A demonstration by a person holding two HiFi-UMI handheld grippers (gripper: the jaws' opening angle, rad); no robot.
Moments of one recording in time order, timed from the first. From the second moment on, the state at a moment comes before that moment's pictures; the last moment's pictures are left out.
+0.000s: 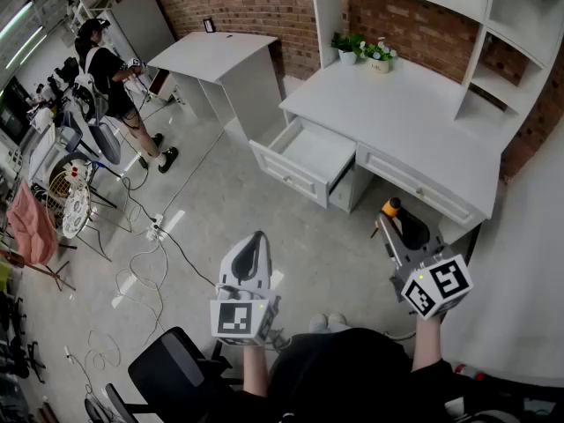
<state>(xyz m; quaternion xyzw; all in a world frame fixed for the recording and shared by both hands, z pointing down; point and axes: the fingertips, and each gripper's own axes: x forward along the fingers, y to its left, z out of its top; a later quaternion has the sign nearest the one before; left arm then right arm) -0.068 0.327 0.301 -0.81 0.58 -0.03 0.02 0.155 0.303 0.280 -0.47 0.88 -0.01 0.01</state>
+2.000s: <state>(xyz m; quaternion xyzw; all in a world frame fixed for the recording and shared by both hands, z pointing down) -0.069 0.138 0.345 -0.82 0.57 -0.06 -0.03 0.148 0.118 0.309 -0.48 0.88 -0.04 -0.02</state>
